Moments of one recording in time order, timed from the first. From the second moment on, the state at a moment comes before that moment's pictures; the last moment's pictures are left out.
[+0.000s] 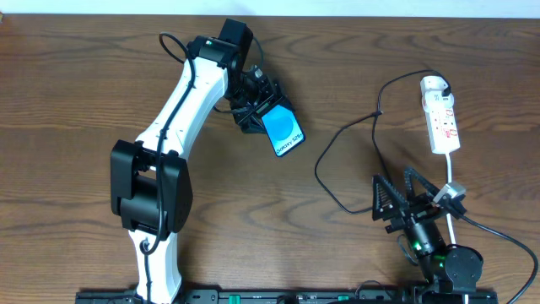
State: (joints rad) left arm -0.32 2.09 1.85 -1.18 0.65 -0.74; right arm -0.05 0.01 0.01 0.09 -0.44 0.66
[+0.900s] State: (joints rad) left arm -0.32 2.09 1.85 -1.18 0.68 -0.74; right arm 0.50 0.96 0.58 -0.01 -0.27 0.62
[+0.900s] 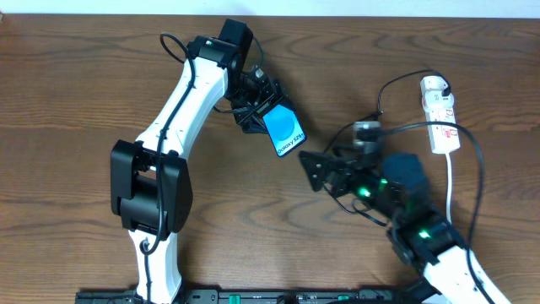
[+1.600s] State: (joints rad) left arm -0.32 2.09 1.85 -1.18 0.68 -0.74; right arm 0.57 1.46 0.60 0.50 -0.17 0.79
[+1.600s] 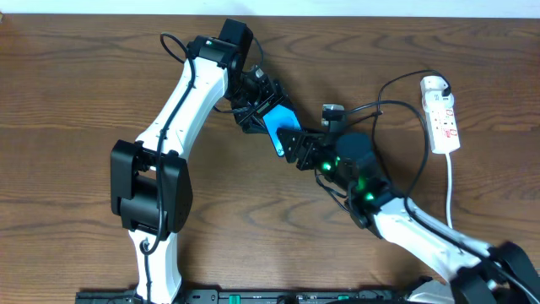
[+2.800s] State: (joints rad) left arm -0.17 2.06 1.85 -1.31 0.74 -0.60; right arm 0.47 1.53 0.60 0.58 -0.23 0.98
